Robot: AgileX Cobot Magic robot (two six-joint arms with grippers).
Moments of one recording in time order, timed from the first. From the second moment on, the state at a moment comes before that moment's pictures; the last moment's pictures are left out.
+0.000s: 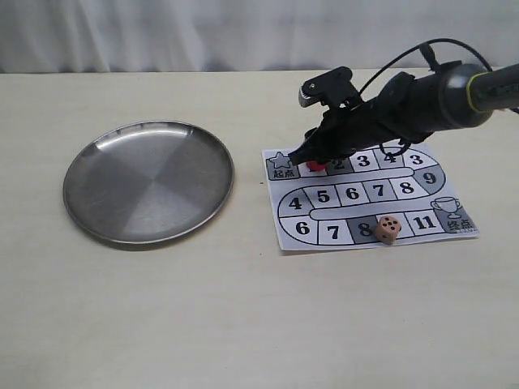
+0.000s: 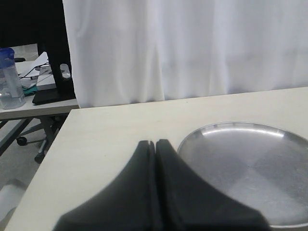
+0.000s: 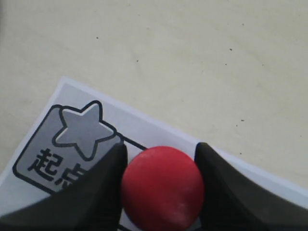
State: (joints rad) left arm 0.15 0.01 0.00 0.14 0.18 -0.10; right arm 0.26 2.15 -1.31 0.68 0.19 -0.88
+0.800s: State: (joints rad) left arm 0.15 0.01 0.00 0.14 0.18 -0.10; right arm 0.19 2.02 -1.21 0.62 0.16 -0.85
